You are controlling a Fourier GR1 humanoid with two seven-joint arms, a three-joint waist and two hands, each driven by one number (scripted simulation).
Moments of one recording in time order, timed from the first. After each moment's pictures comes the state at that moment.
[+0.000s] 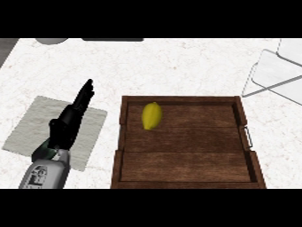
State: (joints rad) left arm -0.17 0.12 -0.08 -1.43 -0.09 0.03 0.01; right arm -0.96 -0.46 -0.38 -1.03 1.26 -0.61 0.65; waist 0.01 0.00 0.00
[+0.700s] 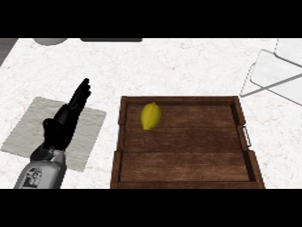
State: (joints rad) left arm -0.16 0.13 -0.07 -1.47 -0.09 0.01 0.05; right arm -0.83 -0.50 -0.41 -1.08 1.38 -0.56 0.86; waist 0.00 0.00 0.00
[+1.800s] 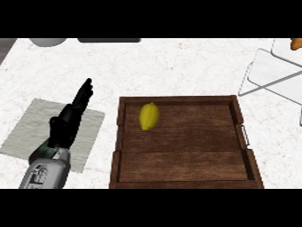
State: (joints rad) left arm -0.18 0.10 -0.05 -1.43 -0.12 0.02 0.02; right arm -0.84 -0.56 -0.53 -1.49 1.14 -0.55 0.90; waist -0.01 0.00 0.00
